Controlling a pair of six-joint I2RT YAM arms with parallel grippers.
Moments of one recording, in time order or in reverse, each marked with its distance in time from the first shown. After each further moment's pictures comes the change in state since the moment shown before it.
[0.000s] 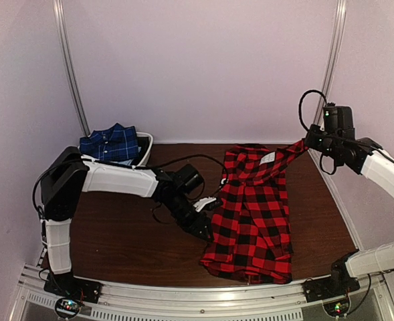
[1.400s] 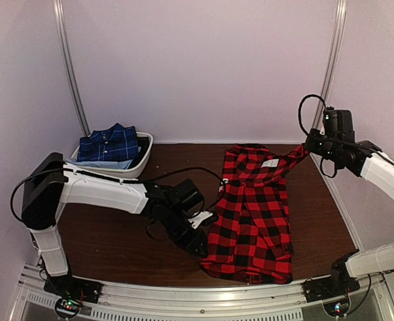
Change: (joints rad) left arm -0.140 -0.158 -0.199 0.036 -0.188 -0.181; right arm -0.021 -0.006 -0.031 -0.002 -0.034 -0.010
